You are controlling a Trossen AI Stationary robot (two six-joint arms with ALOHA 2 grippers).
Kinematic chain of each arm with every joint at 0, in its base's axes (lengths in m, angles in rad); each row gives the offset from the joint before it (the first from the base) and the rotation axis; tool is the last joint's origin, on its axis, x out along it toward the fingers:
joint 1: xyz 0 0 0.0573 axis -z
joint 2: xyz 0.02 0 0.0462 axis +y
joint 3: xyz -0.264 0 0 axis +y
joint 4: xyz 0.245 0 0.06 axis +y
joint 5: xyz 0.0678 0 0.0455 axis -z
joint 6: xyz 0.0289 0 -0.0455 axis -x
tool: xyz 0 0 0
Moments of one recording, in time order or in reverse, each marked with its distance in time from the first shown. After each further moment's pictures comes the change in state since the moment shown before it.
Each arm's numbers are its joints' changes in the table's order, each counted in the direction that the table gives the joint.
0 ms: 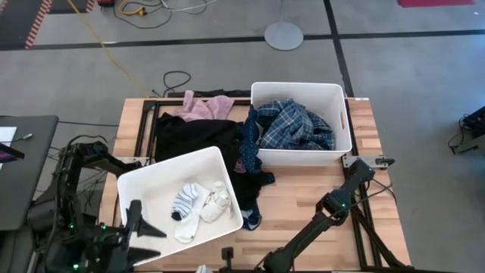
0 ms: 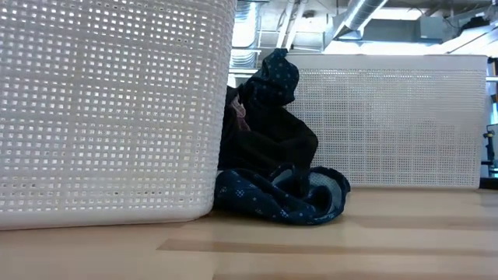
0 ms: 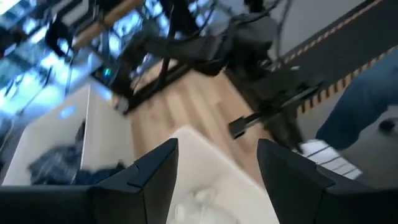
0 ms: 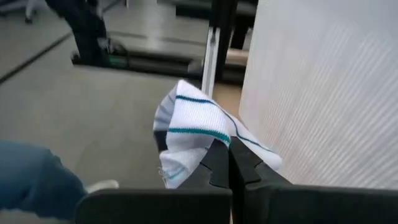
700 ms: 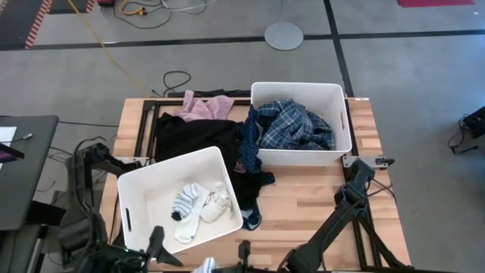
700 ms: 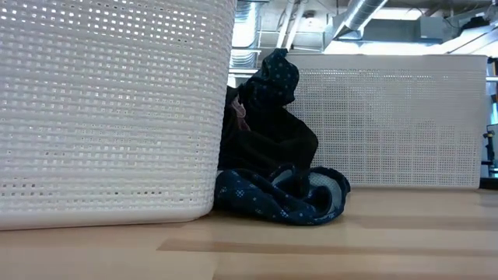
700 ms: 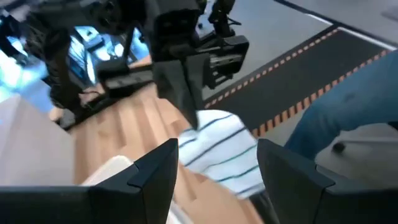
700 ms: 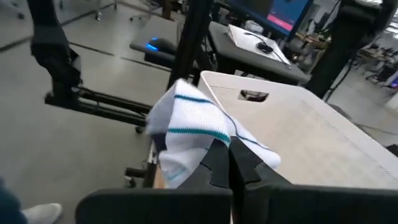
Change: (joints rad) left arm -0.067 0.027 0.221 -0.428 0.153 -0.065; right arm -0.061 -0.220 -0.002 0.127 0.202 0.235
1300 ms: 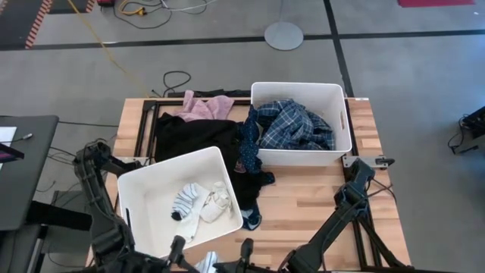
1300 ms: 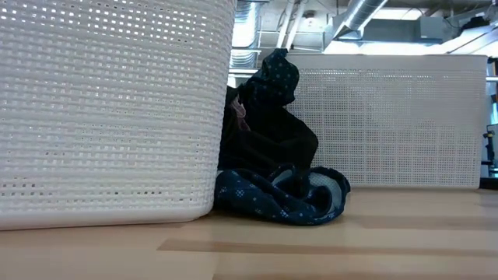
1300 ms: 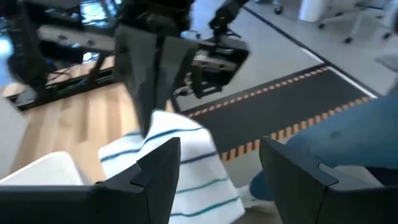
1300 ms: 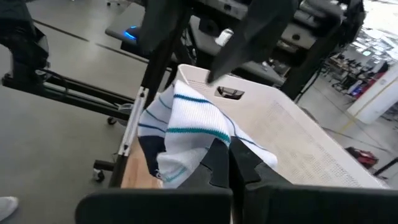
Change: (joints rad) left arm -0.064 -0.001 0.274 -0.408 0.060 0.101; right arm -0.003 0.001 -0.005 0.012 0.098 0.085
